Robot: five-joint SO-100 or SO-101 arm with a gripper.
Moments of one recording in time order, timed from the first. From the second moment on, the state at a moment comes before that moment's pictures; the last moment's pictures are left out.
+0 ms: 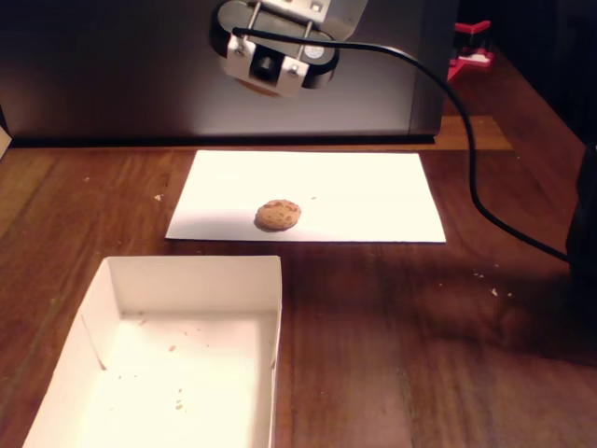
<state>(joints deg) 11.4 91.1 80.5 71.1 -8.1</state>
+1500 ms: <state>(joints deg) -22.4 77.3 80.6 56.1 3.0</state>
